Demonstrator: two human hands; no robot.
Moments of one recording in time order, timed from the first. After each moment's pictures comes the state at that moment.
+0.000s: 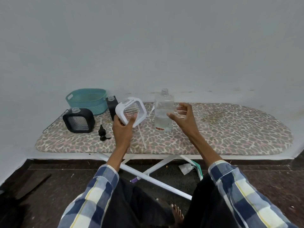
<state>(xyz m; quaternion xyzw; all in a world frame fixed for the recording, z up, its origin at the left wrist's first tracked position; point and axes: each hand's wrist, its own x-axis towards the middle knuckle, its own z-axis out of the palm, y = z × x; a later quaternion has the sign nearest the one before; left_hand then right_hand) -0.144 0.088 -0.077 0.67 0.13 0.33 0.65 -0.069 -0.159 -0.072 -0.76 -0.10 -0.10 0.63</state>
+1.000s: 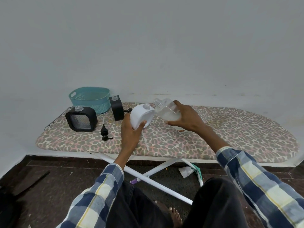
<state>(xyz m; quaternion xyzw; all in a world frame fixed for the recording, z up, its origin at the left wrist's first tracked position) -0.125 0.097 -0.106 0.81 0.07 0.32 0.48 -0.043 -0.159 -0.031 -0.90 -0.29 -0.14 0.28</state>
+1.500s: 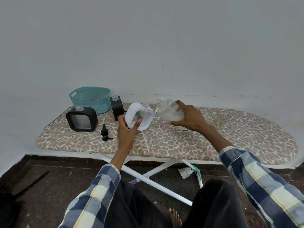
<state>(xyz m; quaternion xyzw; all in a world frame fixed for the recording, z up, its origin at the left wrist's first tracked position) -0.131 0.105 -0.102 0.71 0.08 0.31 0.63 -0.043 -0.166 -0.024 -0.92 -0.27 -0.14 0.23</state>
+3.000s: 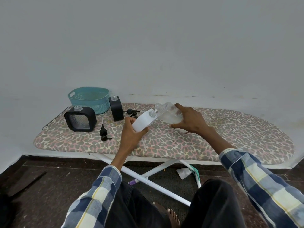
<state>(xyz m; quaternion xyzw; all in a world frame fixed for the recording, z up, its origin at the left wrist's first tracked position) -0.126 0.101 -0.109 0.82 0.06 0.23 0.51 -0.051 -0.165 -0.021 -0.94 -0.25 -0.13 0.18</state>
